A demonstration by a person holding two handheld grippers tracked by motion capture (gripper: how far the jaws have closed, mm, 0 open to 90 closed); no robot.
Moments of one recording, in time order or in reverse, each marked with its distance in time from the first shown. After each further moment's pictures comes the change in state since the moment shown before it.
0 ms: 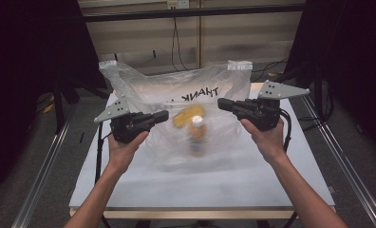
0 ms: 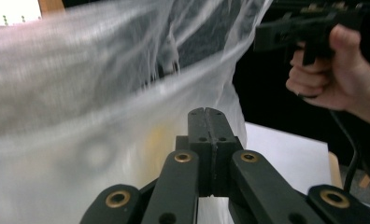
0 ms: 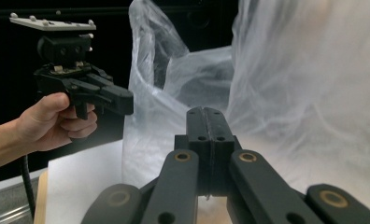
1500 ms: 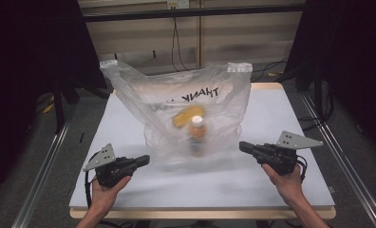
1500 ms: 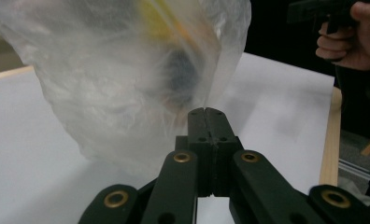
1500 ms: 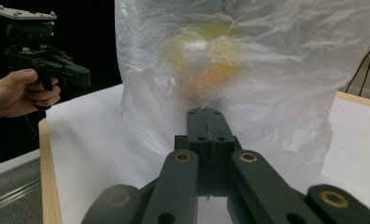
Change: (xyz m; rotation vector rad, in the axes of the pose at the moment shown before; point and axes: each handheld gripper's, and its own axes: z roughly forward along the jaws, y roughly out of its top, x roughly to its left) left arm -0.030 -0.111 -0.066 0.146 0.097 -0.090; right arm 0.012 -0.115 -0.060 0.086 -0.082 0.083
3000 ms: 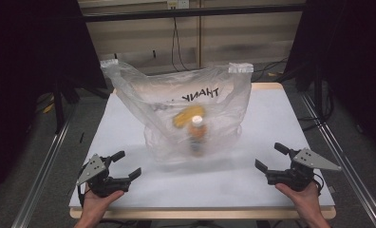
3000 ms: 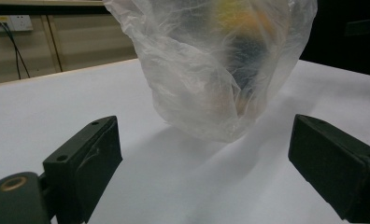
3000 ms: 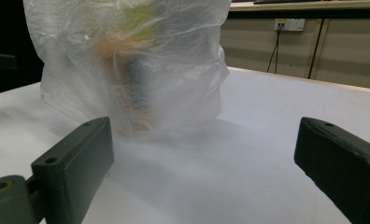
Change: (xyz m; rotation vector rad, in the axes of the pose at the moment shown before) left arm 0.011 -0.048 -0.022 -0.057 0.213 0.006; right arm -0.011 -0.056 -0.038 -0.049 -0.278 0.023
